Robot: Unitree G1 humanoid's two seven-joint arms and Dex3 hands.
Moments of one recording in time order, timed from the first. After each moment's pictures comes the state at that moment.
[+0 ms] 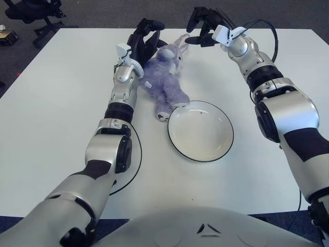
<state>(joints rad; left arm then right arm) -0.90 0.02 0.16 0.82 -0.24 -0.31 -0.34 -1.33 -0.27 0.31 1.29 -0.50 -0.63 0.05</state>
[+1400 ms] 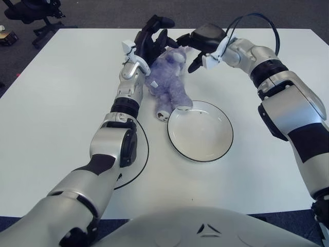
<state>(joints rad) -0.94 0.04 0.20 0.90 -0.27 -0.33 -0.40 -1.39 -0.32 0.89 1.35 -1.12 -0.80 -0.65</state>
